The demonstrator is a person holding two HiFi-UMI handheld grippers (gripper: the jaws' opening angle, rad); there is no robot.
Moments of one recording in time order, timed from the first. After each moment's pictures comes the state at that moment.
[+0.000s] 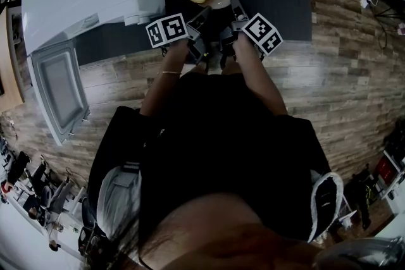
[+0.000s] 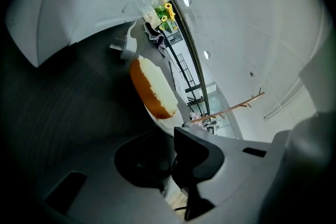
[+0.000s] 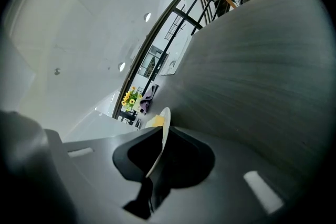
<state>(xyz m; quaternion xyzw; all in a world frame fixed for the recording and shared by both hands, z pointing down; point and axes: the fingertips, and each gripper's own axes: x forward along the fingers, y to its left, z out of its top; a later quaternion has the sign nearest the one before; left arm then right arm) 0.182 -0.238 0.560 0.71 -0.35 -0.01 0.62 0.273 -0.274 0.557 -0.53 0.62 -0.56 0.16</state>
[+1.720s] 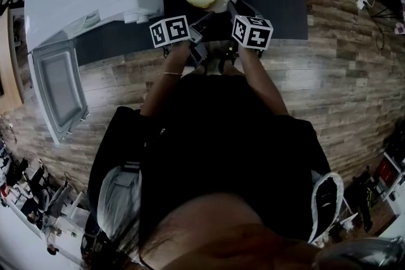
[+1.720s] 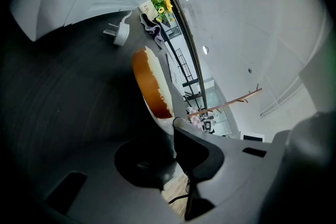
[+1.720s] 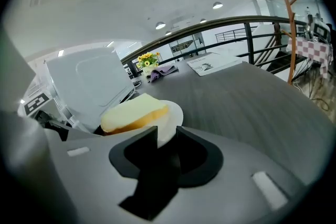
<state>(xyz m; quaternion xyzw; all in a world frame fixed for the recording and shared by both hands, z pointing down) 0.203 -0.220 0.556 0.71 -0.32 0.01 0.62 0.270 -0.263 0.560 -0.52 0.76 -0.35 -0.16</state>
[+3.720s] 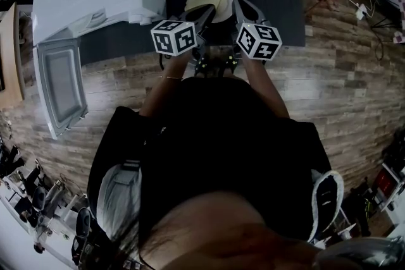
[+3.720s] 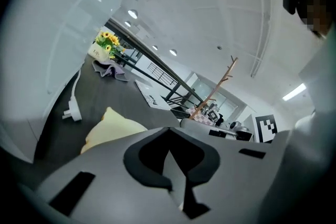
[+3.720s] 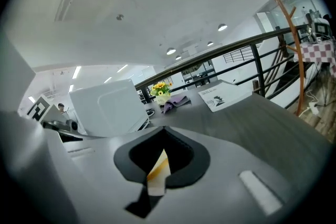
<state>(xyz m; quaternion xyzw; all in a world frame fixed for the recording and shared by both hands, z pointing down) 0.201 -0.251 0.479 0.84 -0.37 0.04 0.38 0.270 -0.275 0.475 -0.51 0.82 -0.27 -0.04</state>
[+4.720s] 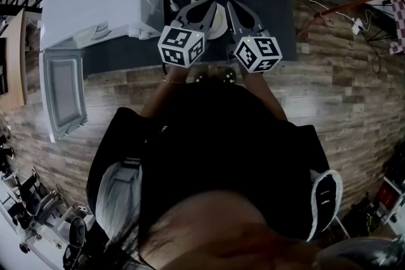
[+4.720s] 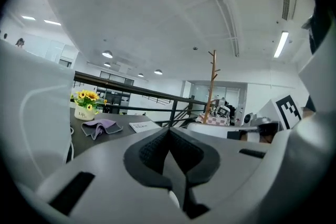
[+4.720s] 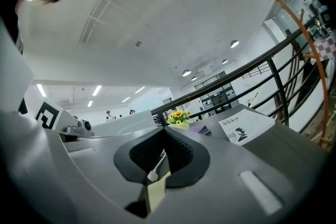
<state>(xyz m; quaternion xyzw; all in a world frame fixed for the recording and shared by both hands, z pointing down) 0.223 -0.290 0.382 0.89 -0.44 0.04 0.14 0.268 -0.285 0.378 -0.45 0.87 -0.18 0.08</state>
